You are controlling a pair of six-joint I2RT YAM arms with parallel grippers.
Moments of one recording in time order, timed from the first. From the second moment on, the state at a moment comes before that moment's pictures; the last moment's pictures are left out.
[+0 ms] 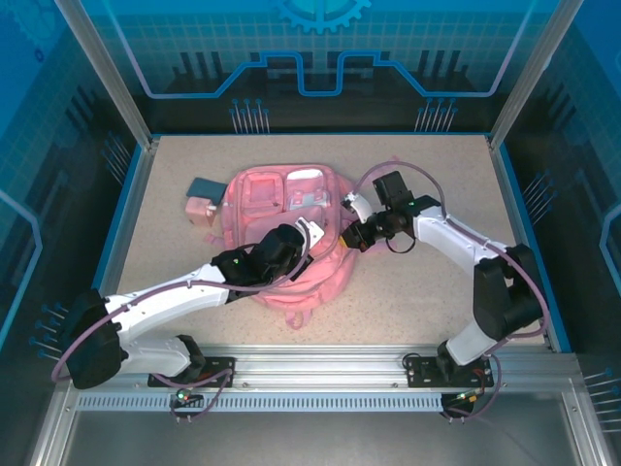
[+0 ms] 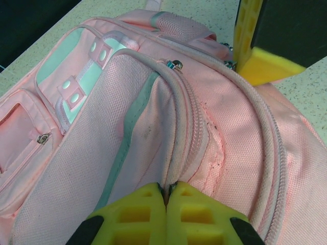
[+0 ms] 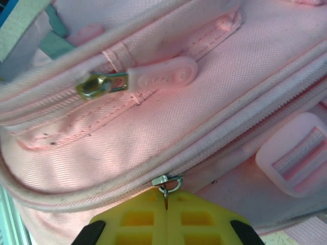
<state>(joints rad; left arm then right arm) -0.88 1.26 0.86 -0.30 -0.35 0.07 0.41 1.57 1.10 -0.58 -0.60 -0.13</state>
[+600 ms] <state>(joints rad) -0.88 1.40 0.87 -0.08 -0.33 -0.07 0.59 1.35 0.87 -0.43 -0.54 0.22</state>
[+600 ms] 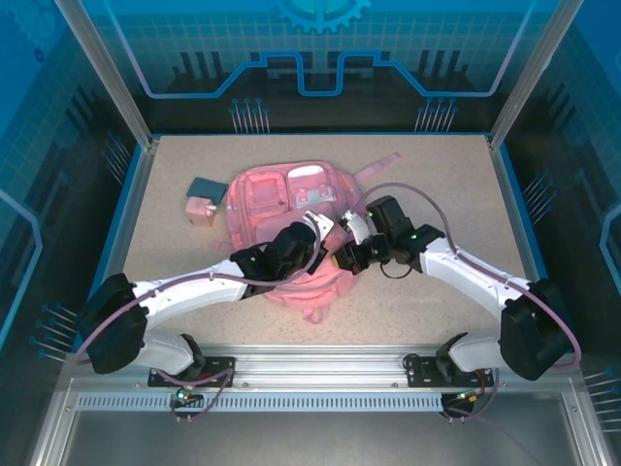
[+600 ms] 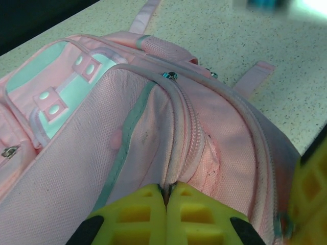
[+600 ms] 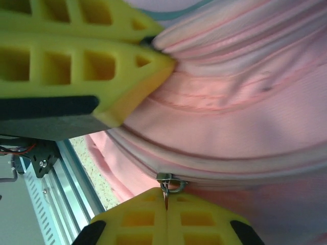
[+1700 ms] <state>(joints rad) -0.87 1.37 0.72 0.18 -0.24 -0.14 0.44 1.47 1.02 -0.39 -0.57 0.92</state>
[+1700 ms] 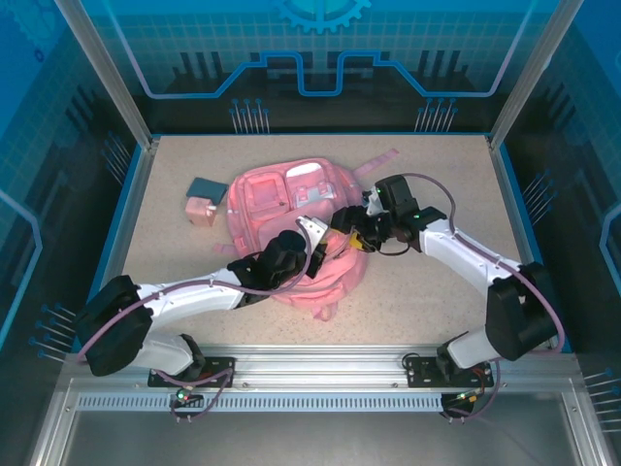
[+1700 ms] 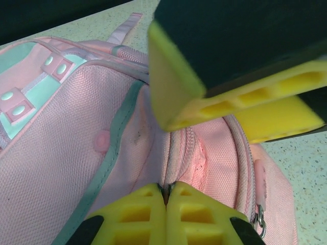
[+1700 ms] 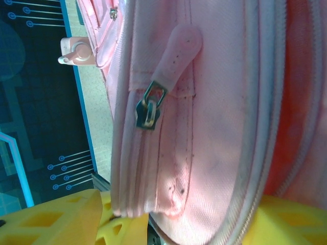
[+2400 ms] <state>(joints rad) -0.88 1.14 0.72 0.02 -0.15 -0.38 0.44 1.45 0.91 -0.23 -0.58 1.03</state>
